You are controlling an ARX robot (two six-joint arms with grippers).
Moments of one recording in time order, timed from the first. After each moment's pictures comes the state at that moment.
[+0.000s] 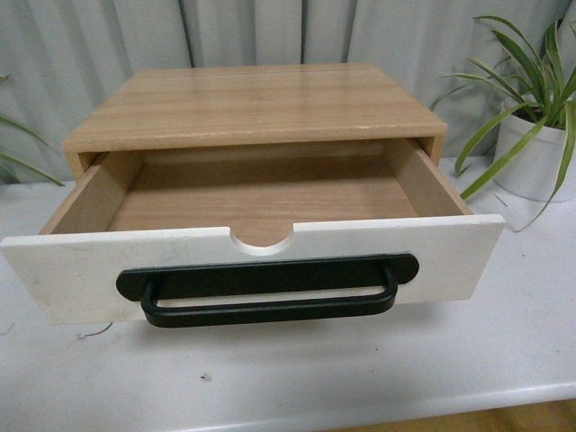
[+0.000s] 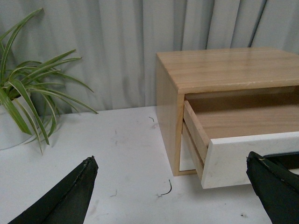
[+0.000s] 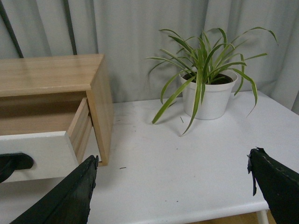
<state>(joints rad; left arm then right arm) 0.00 0.01 0.01 0.00 0.00 0.00 0.00 0.00 0.01 0.00 0.00 0.00</state>
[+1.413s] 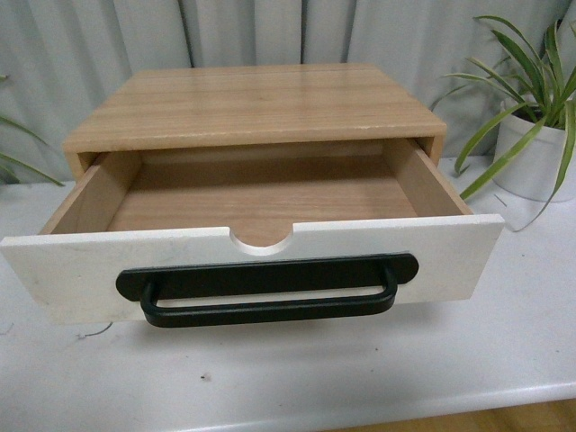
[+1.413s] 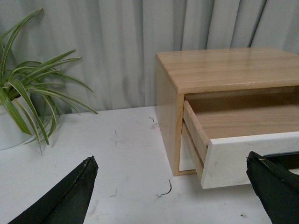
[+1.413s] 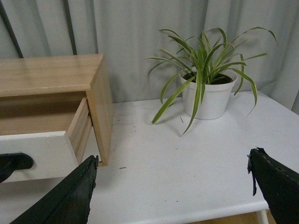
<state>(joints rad) 0.00 0.01 0.01 0.00 0.00 0.00 0.00 0.00 0.01 0.00 0.00 0.00</state>
